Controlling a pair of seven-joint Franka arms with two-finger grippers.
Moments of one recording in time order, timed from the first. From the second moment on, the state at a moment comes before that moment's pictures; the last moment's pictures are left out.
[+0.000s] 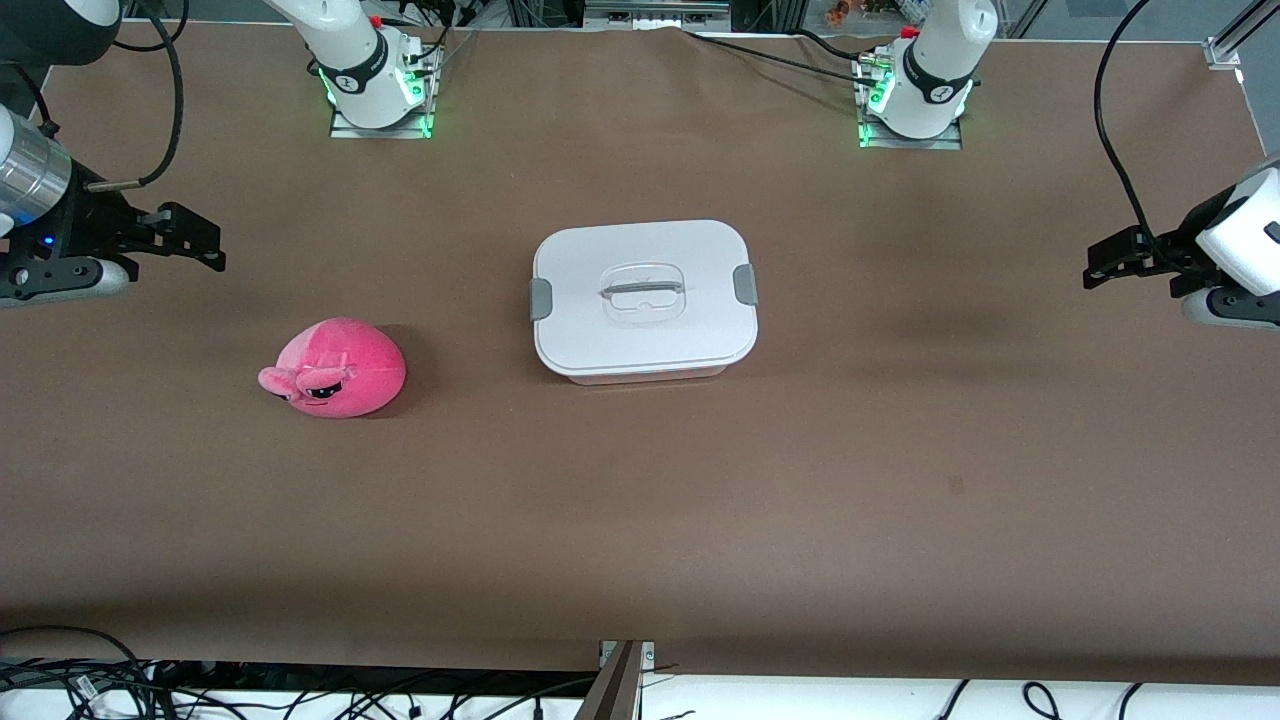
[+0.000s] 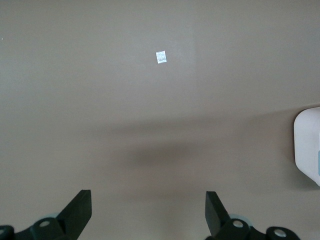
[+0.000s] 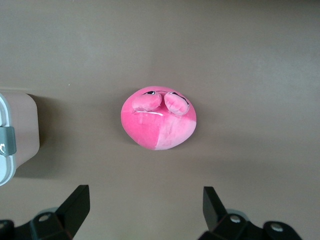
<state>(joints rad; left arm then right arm) -0.08 0.11 0.11 -1.53 -0.01 1.55 0.10 0.11 0.08 -0.05 -1.55 0.01 1.59 -0.07</state>
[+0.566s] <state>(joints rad) -0.10 0.12 0.08 -1.53 -0.01 1.55 0.10 0.11 0.08 -0.05 -1.55 0.01 1.59 -0.07</state>
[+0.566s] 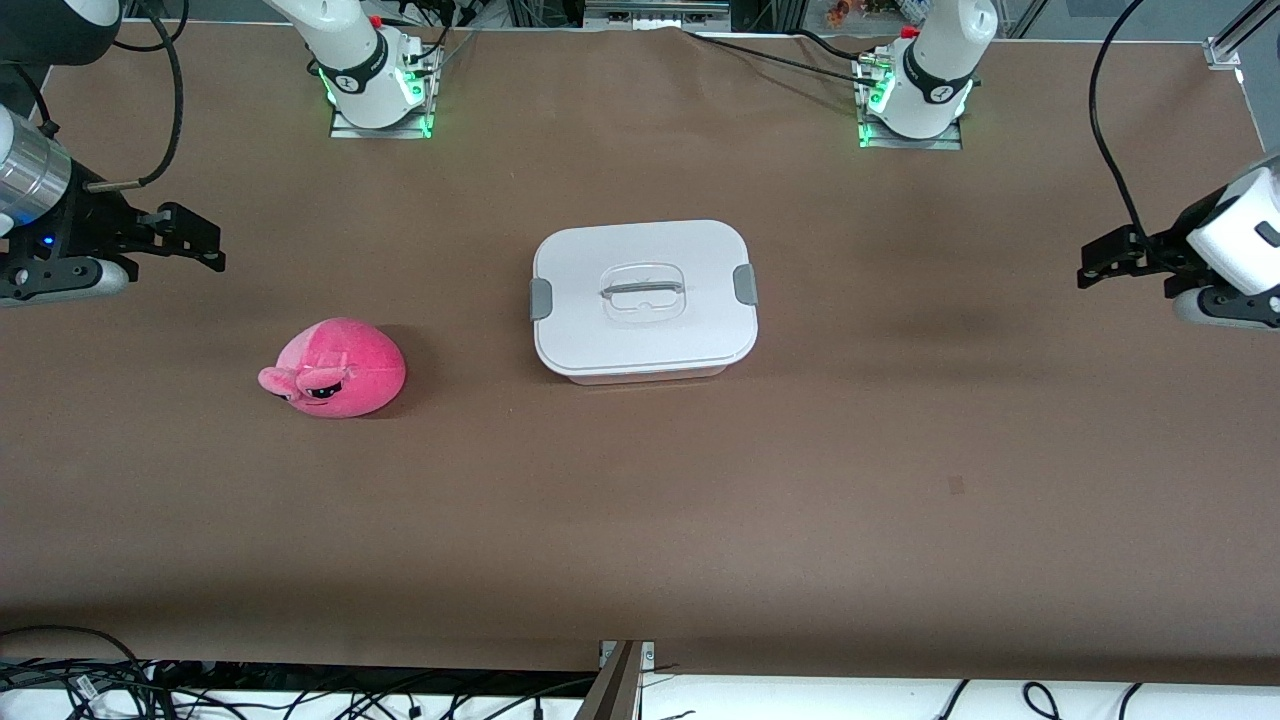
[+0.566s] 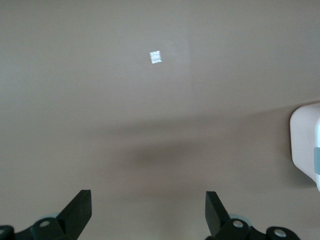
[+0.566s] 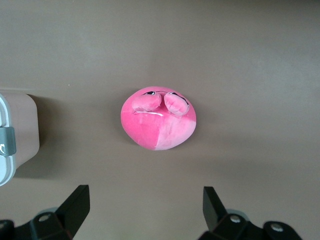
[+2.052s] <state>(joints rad) -0.80 0.57 0.01 -1.43 -0.08 2.01 0.56 0.11 0.08 -0.05 -1.55 0.00 1.64 -0.07</state>
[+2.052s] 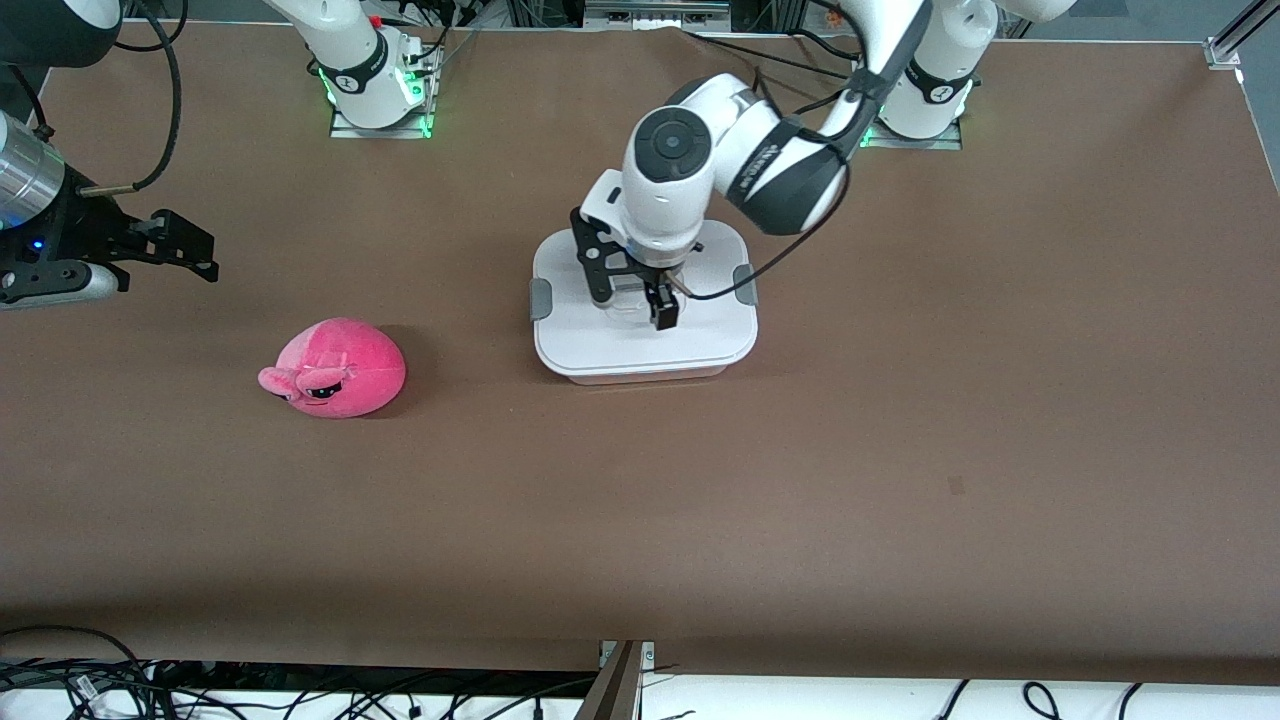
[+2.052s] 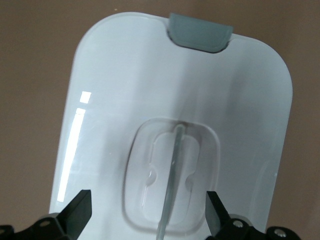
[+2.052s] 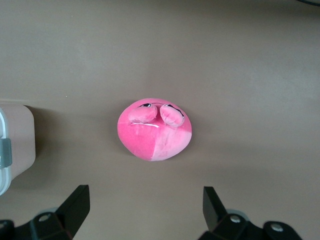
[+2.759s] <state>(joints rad) -0.84 0.60 0.02 -1.43 -0.02 1.99 0.59 0.11 0.11 -0.05 -1.55 0.00 1.65 -0.07</state>
